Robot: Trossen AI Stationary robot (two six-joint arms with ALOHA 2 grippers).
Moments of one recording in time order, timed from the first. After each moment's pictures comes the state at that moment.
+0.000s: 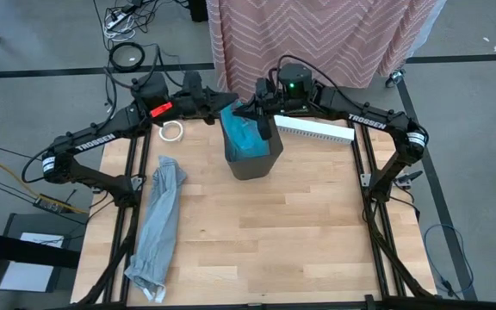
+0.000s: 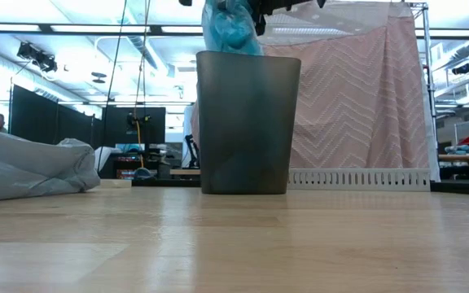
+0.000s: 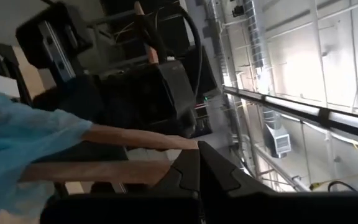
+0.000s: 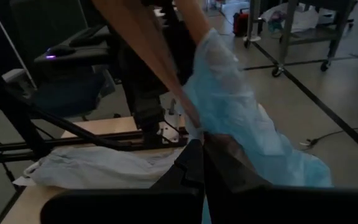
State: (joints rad) left arm 0.37 1.26 1.37 0.04 0.20 -1.35; right arm -0.39 1.65 1.66 -0.25 -0.41 0.01
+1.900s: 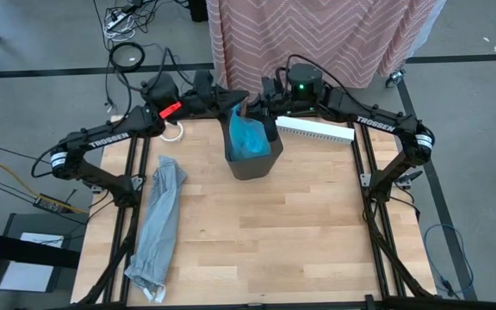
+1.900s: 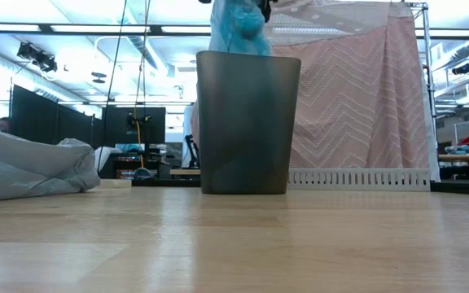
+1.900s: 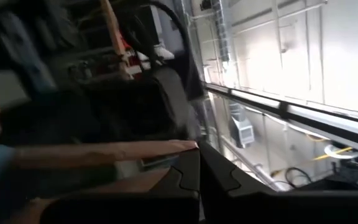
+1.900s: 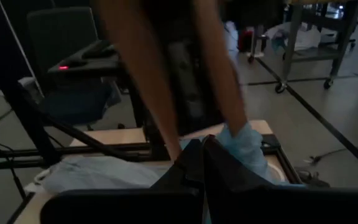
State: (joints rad) left arm 0.36 1.35 1.37 0.27 0.25 -1.42; right arm -0.37 1.59 1.62 -0.21 -0.41 0.01
